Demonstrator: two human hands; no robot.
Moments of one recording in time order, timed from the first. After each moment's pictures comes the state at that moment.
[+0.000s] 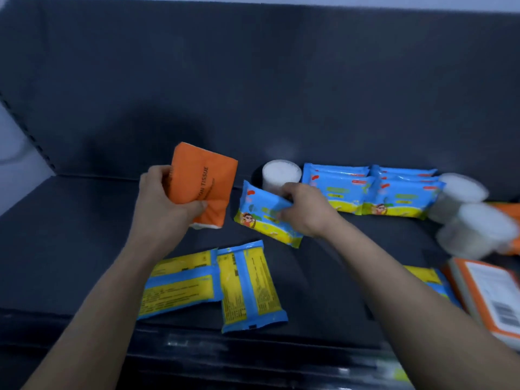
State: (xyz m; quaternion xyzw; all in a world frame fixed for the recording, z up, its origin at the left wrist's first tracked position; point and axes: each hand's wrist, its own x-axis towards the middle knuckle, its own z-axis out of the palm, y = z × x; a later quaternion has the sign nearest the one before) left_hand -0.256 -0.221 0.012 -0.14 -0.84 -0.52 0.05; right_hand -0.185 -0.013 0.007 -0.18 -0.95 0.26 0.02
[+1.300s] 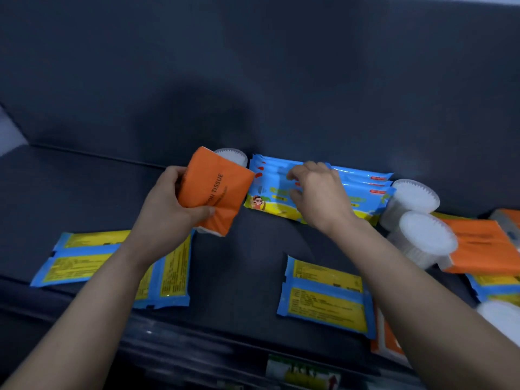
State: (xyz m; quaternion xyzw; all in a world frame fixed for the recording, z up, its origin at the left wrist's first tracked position) left_hand -0.174 -0.115 0.004 -0.15 -0.84 -0.53 -0.03; right_hand -0.135 0.118 0.000 -0.08 -0.98 0.06 0.15
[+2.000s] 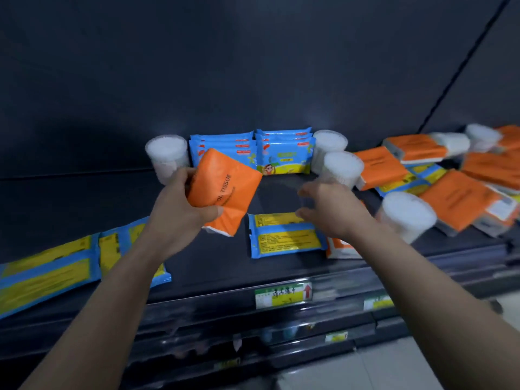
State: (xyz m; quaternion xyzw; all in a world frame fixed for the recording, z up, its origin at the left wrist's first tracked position) left_hand -0.133 -0.090 -0.004 -0.30 -0.79 -0.51 -0.15; right_hand 0.008 0.105 -0.002 -0.28 -0.96 0.07 0.01
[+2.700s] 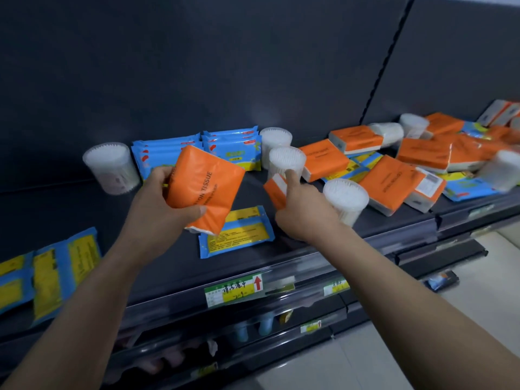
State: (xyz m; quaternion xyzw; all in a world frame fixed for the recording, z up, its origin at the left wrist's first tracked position) left_hand -0.086 -0.055 0.006 -0.33 -0.77 -0.52 -0.14; right_hand 0.060 0.105 0.004 -0.40 -0.90 0.16 0.07
